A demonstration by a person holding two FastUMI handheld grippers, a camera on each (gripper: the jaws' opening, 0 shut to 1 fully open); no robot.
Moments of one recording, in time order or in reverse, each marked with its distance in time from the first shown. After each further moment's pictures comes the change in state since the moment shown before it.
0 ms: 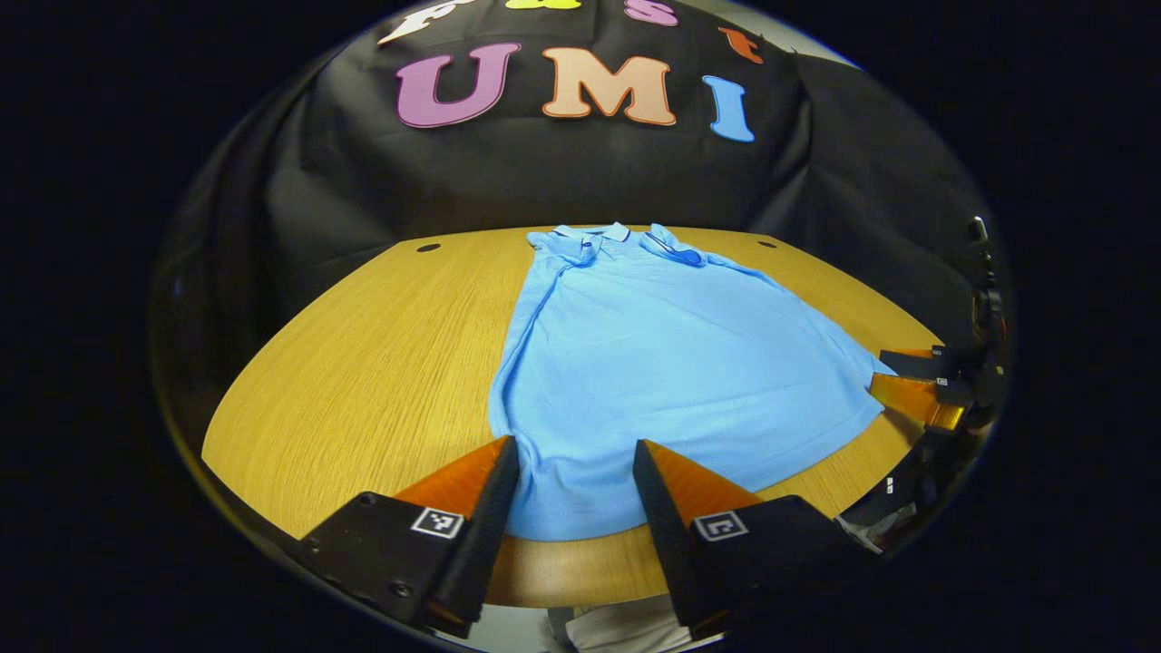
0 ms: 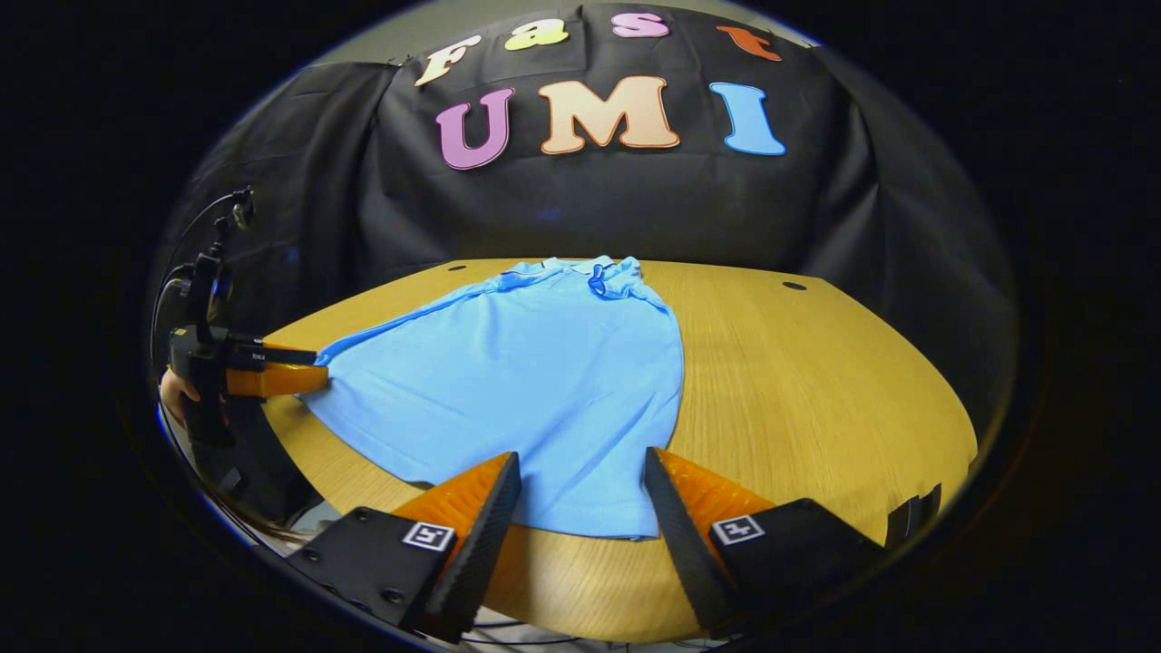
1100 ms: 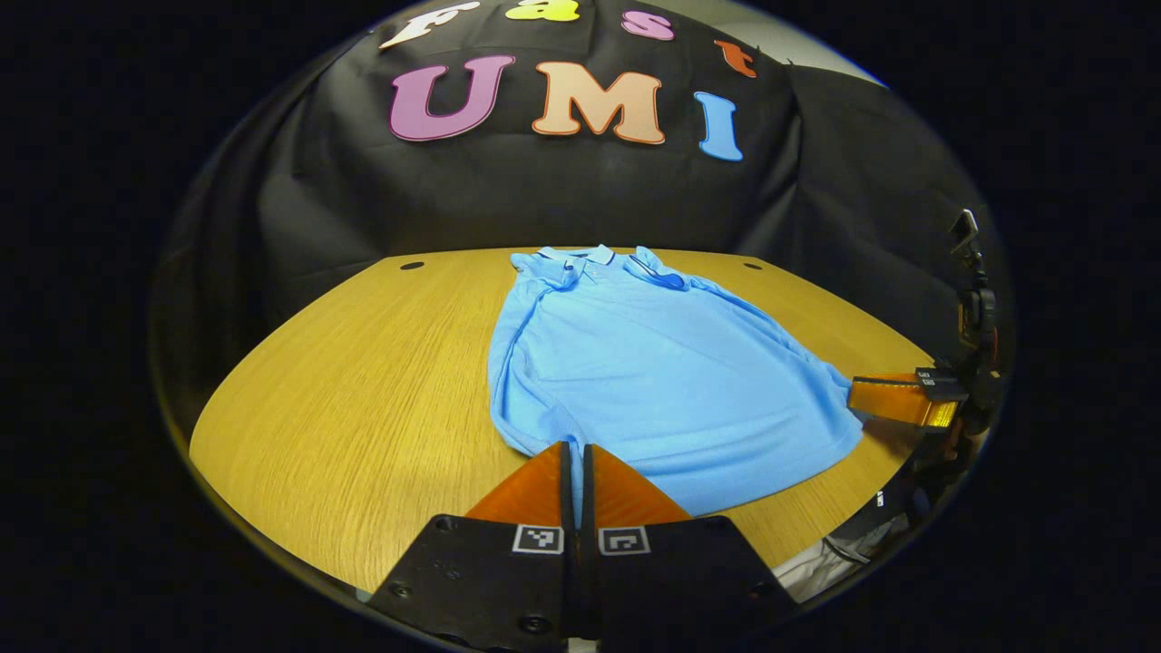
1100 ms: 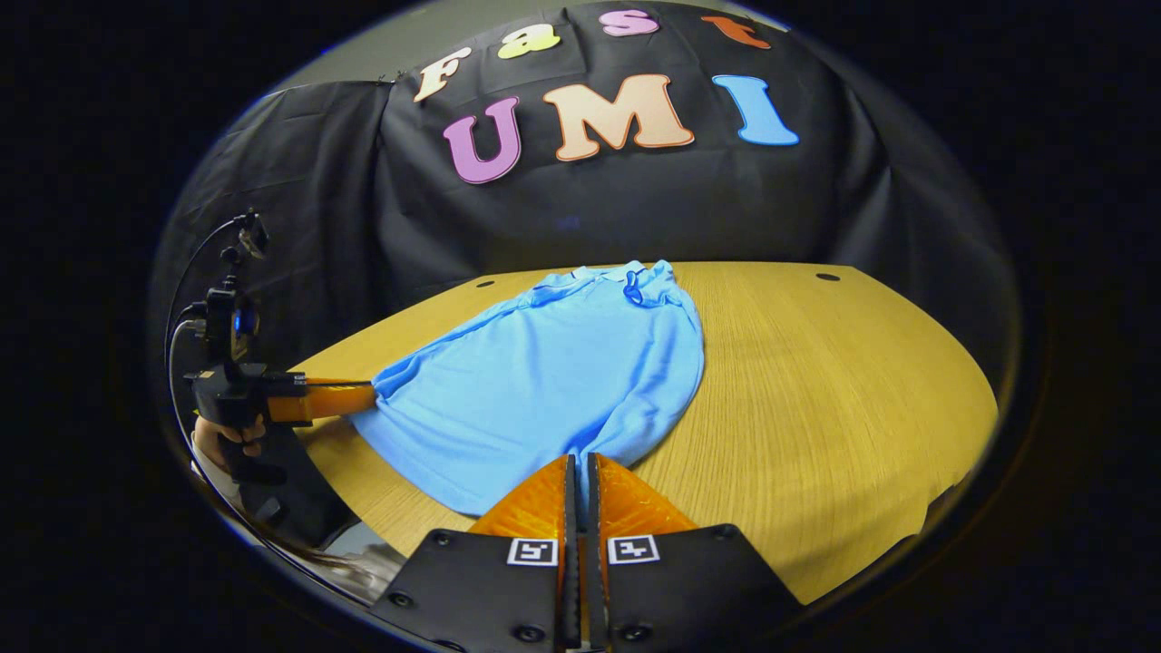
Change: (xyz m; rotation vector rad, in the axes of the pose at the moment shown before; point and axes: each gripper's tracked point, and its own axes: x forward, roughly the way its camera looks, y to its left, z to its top) left arm 0.013 -0.006 0.027 -0.020 -0.088 -0.025; right arm 0.013 0.032 0.027 0.069 -0.016 0.098
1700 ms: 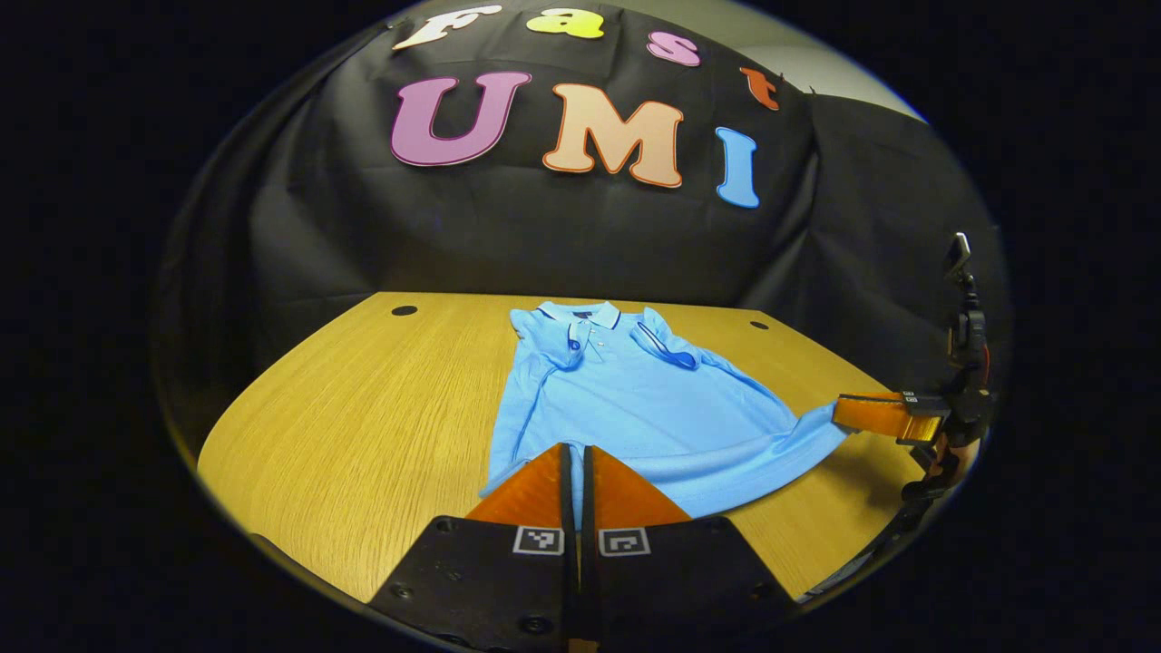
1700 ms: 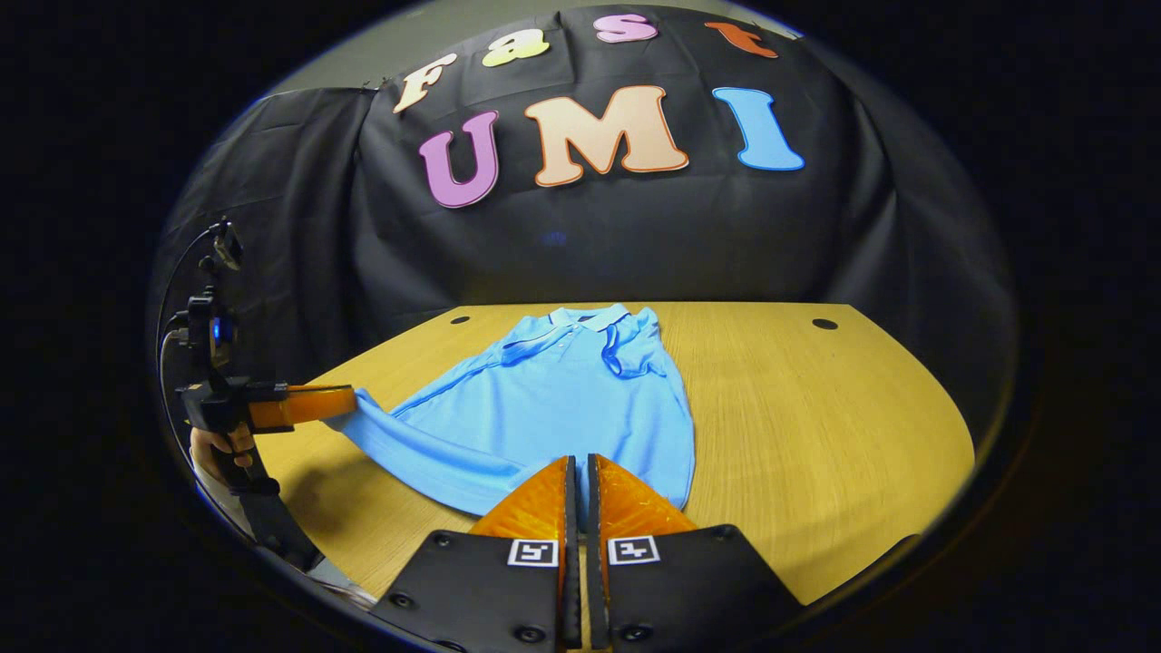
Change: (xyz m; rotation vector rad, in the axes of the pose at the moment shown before) left arm 0.048 0.012 0.095 -0.064 -0.091 -0.040; right arm 0.058 -0.034 0.093 0.002 -0.023 -0.082
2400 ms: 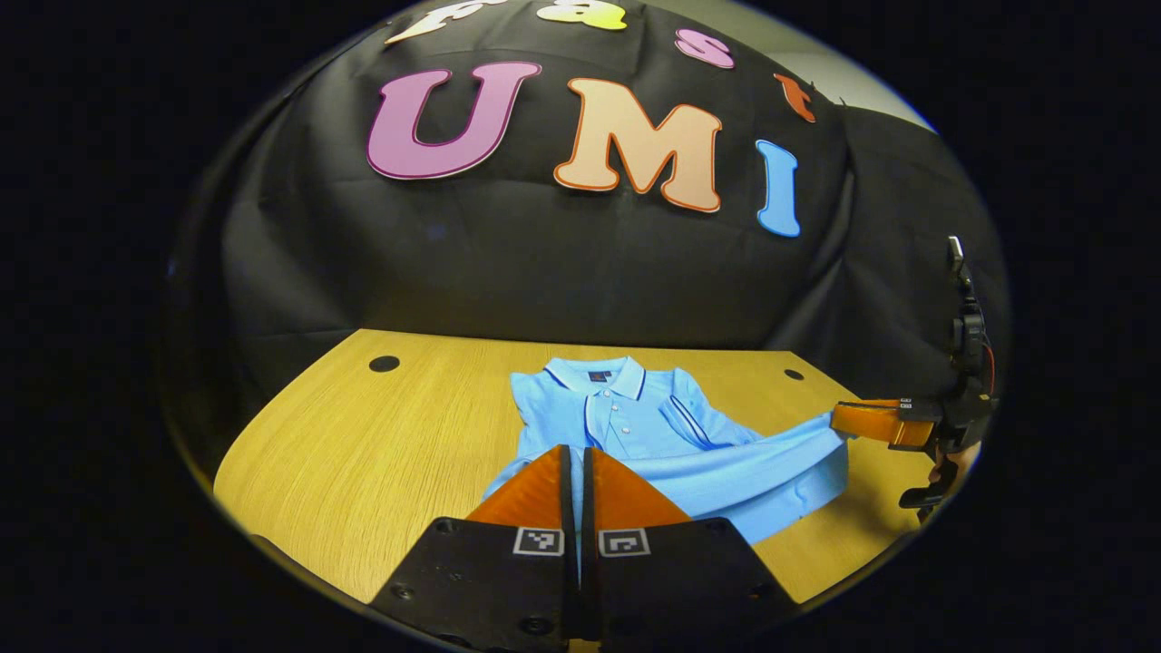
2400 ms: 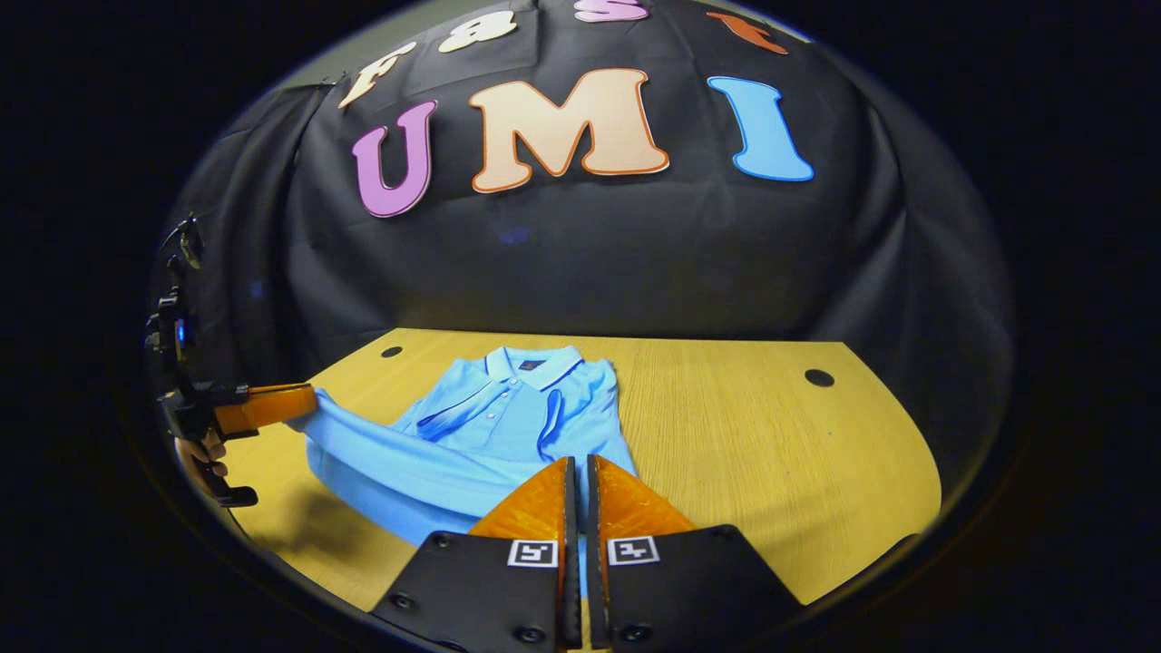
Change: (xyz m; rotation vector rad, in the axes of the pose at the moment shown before) left arm 0.120 0.033 0.096 -0.020 -0.039 0.036; right arm 0.134 -0.042 0.103 -0.011 0.022 -0.102
